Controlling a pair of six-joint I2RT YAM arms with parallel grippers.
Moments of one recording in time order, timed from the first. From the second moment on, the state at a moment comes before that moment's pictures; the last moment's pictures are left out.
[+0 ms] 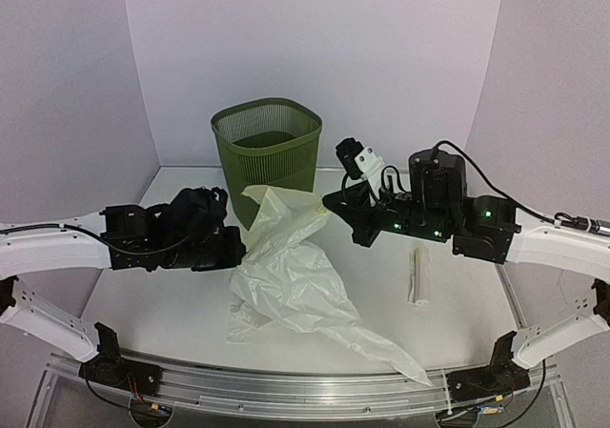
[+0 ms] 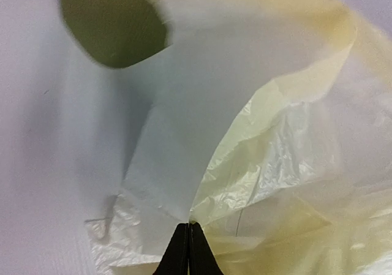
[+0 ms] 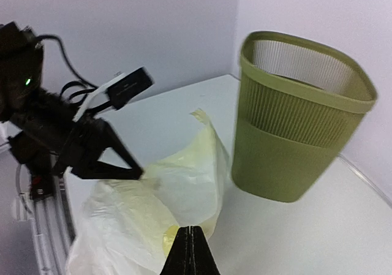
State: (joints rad) left arm -1.08 1.24 0.96 -0.52 -0.34 -0.96; right arm 1.04 1.28 1.10 -0.10 0.08 -0.02
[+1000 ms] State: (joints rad) left arm -0.99 1.17 1.11 -0.82 -0.53 -0.95; right arm 1.02 1.08 0.98 -0.20 0.42 -0.27
